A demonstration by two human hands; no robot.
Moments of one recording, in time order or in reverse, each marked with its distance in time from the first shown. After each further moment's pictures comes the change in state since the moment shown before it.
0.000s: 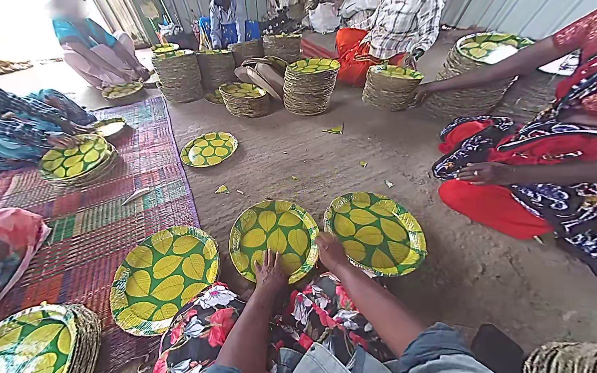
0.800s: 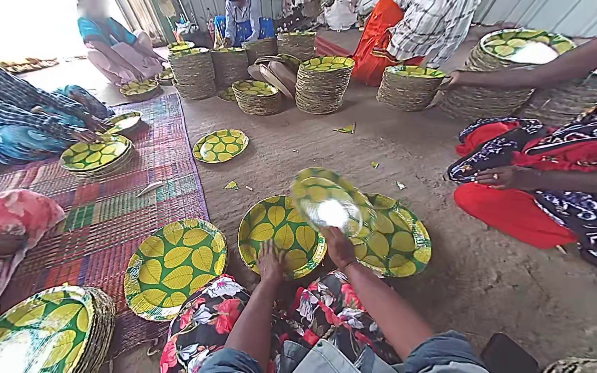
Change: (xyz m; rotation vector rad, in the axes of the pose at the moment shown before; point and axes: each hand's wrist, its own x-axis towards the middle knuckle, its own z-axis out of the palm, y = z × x) left_hand 0.001 -0.008 -0.008 -0.415 0.323 -0.108; right_hand -0.007 -0.002 0.000 0.151 0.444 -0.128
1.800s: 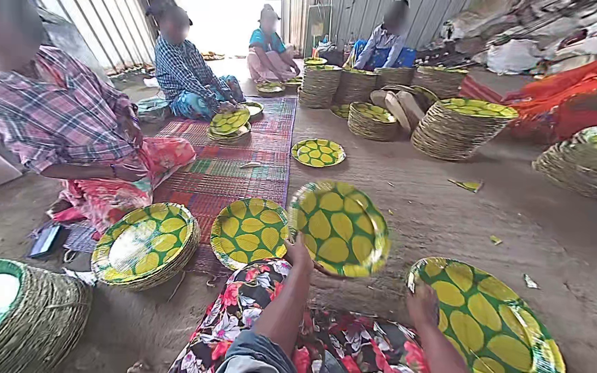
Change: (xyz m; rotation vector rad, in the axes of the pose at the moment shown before) left_hand -0.024 0.002 -0.101 -1.419 0.771 -0.483; right_hand 0.006 0.031 0.012 0.133 -0.078 0.357
